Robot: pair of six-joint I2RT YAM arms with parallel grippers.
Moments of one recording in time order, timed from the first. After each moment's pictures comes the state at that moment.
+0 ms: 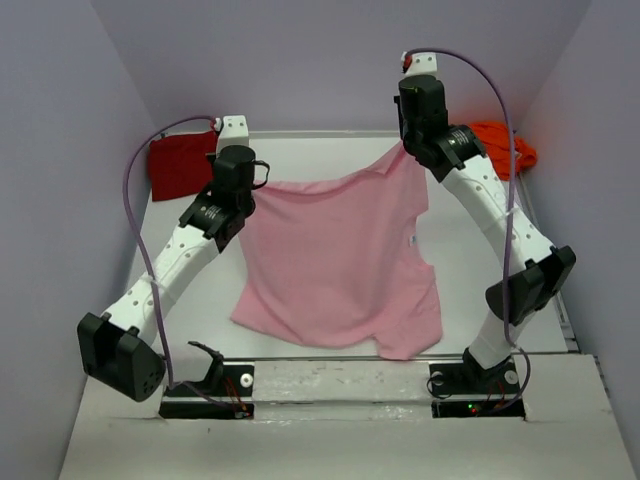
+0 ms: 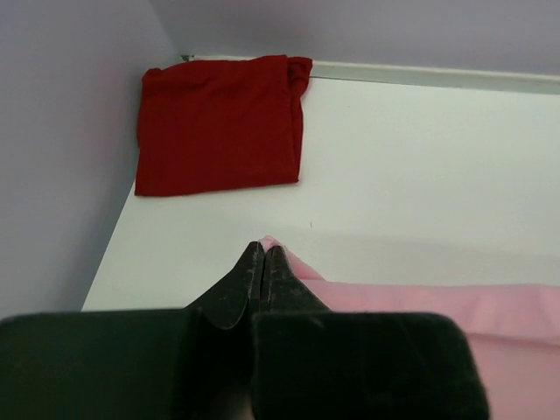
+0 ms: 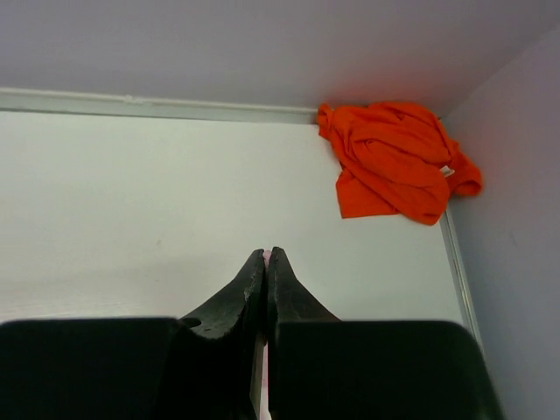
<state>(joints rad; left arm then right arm) -0.46 1.26 1.23 -0.29 -0.70 -0.10 0.51 1.74 2.02 -0.64 0.68 0.00</state>
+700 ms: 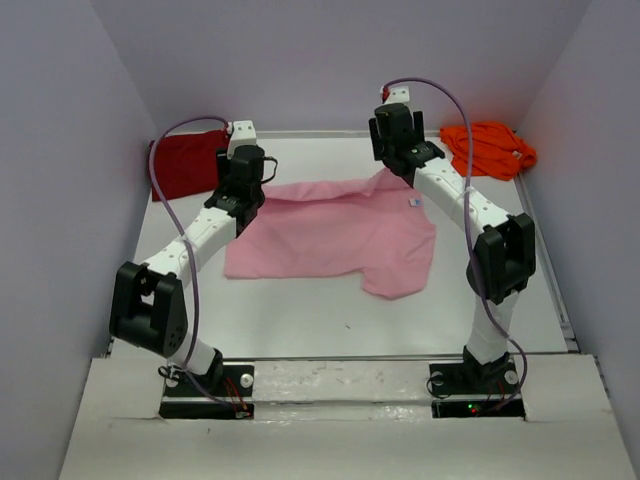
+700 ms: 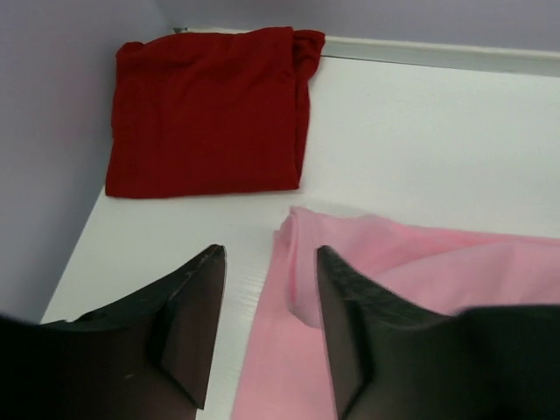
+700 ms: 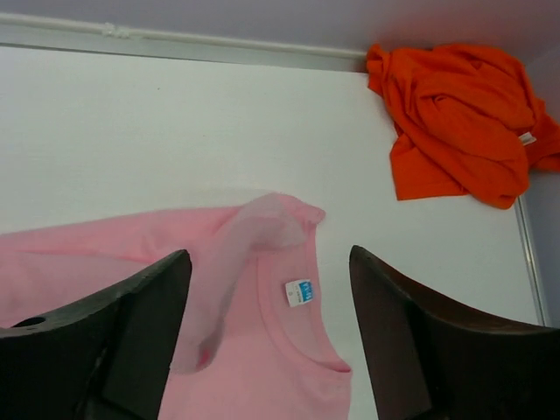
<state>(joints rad) -0.37 1.51 1.14 0.00 -0.68 -0.08 0.46 1.92 1.80 -0.38 0.64 0.04</state>
